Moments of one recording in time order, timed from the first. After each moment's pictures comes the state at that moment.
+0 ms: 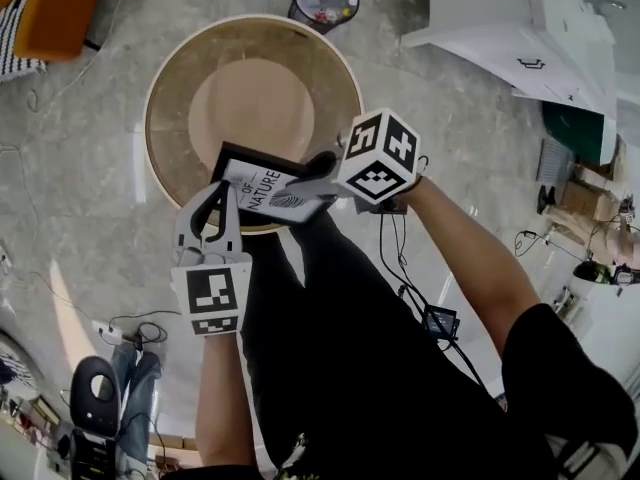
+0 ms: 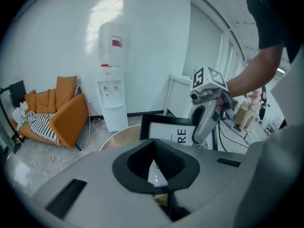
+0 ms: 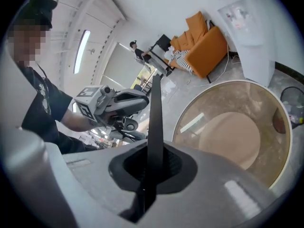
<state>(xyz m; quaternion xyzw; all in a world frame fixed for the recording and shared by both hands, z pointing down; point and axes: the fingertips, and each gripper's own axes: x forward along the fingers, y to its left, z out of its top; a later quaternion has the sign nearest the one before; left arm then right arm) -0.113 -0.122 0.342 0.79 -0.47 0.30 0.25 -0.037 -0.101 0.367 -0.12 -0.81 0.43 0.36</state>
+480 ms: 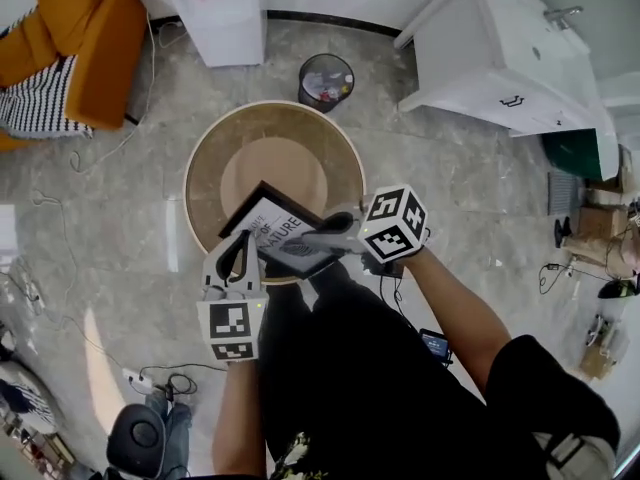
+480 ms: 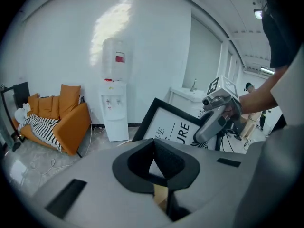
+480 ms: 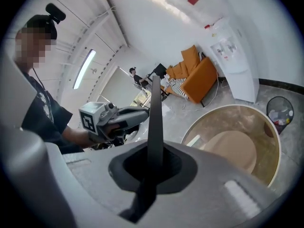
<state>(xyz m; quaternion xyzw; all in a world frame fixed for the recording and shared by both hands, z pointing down) -0.111 -0.130 0.241 0.80 -0.49 0.25 0.24 -0.031 -0.116 0.254 -0.01 -0.86 0.44 0.25</state>
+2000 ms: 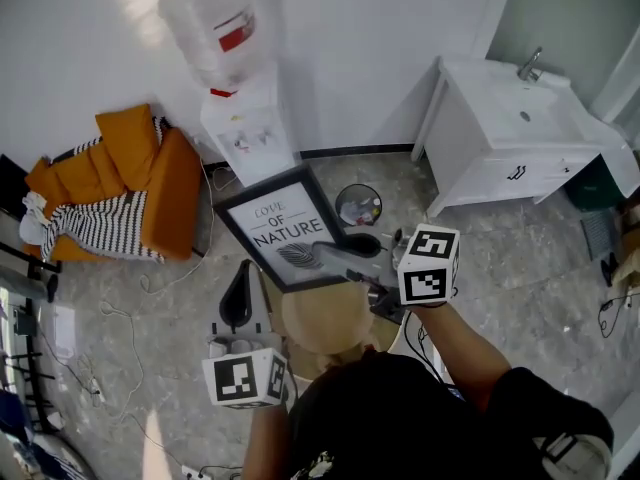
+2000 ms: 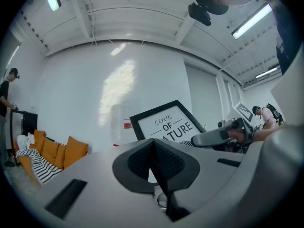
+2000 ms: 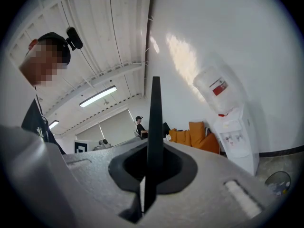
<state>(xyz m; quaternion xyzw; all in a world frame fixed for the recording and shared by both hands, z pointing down) -0.168 -0.221 -0.051 0.81 -0.59 0.02 0.02 -0.071 -0.239 -0.043 0.15 -0.95 0.26 -0.04</state>
